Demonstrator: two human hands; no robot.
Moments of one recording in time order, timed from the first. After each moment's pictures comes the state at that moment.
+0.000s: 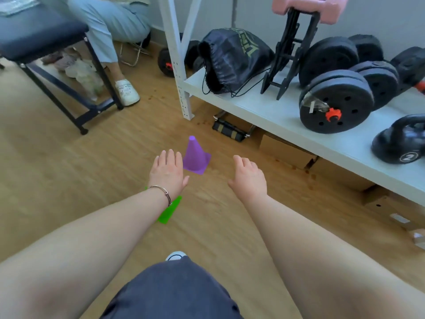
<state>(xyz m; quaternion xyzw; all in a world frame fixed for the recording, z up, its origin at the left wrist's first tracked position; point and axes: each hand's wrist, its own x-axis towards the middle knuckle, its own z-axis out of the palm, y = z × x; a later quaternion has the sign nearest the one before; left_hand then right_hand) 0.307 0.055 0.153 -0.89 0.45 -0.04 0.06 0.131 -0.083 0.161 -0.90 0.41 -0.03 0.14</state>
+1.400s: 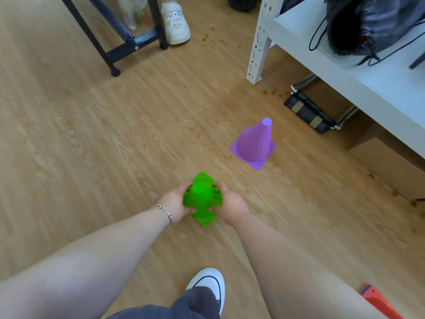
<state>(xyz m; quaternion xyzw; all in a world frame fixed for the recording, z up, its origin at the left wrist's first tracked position) 0.436 0.151 -0.041 -0.89 0.24 0.37 -0.14 0.324 -0.005 -0.040 -0.84 0.28 0.23 0.40</state>
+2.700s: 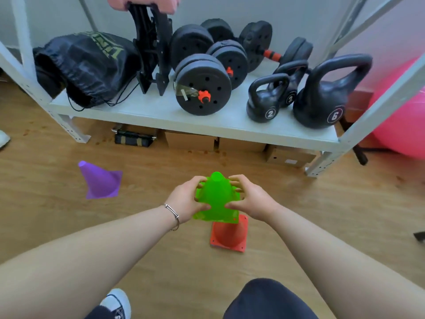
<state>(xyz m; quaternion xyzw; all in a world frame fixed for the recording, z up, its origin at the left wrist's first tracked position) 0.066 -0.073 0.162 -0.70 0.58 0.37 -0.18 -0.145 -0.133 0.161 -0.73 0.51 -0.06 0.45</state>
